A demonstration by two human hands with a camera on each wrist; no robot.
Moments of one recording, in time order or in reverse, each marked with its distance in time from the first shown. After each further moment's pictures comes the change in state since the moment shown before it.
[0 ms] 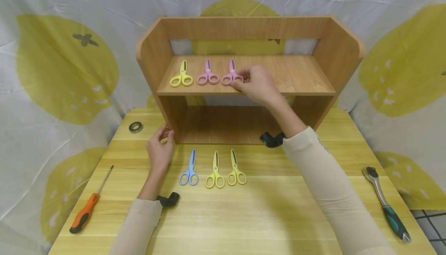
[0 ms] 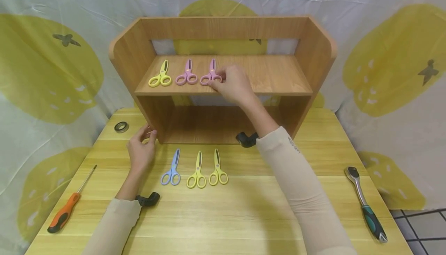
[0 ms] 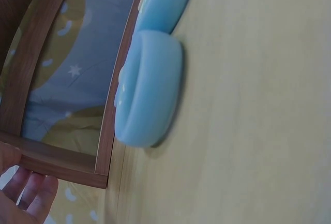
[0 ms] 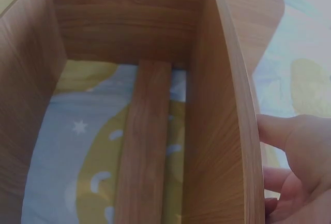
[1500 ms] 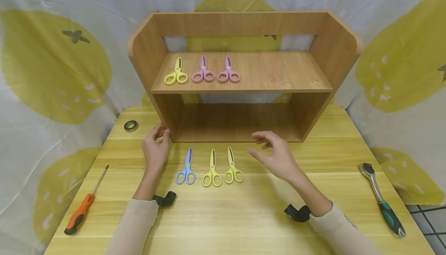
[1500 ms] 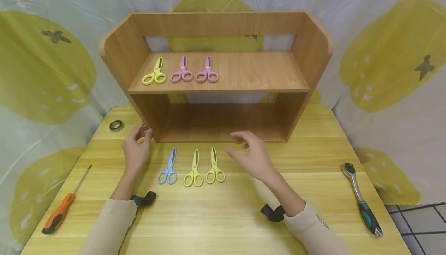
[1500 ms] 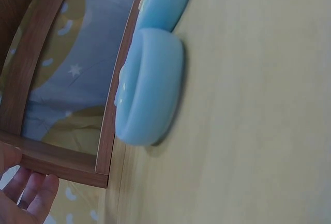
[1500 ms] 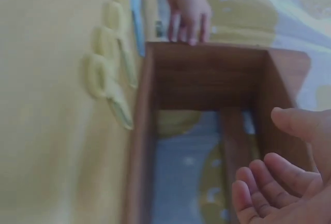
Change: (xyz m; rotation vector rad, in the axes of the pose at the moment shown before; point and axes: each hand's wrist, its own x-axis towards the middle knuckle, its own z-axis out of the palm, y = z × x) left_hand 0.001 -0.002 0.001 -0.005 0.000 0.005; right_hand -0.168 0.101 0.071 0.211 0.063 -0.076
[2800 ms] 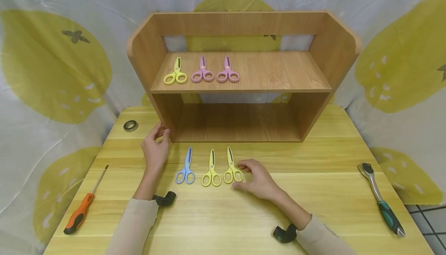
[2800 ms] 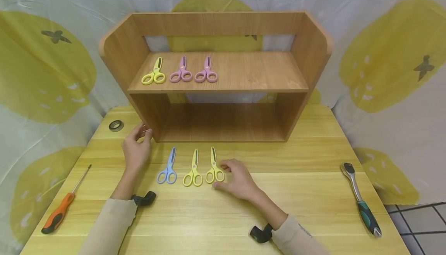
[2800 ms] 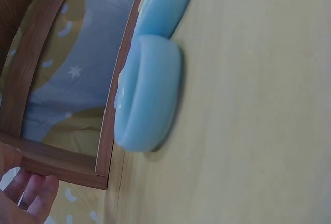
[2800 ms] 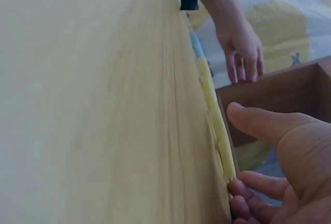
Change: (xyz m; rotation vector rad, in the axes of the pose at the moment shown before) left_hand -0.002 0.001 0.001 0.008 -0.008 -0.010; right_hand -0.039 0.050 0.075 -0.040 -0.231 0.134
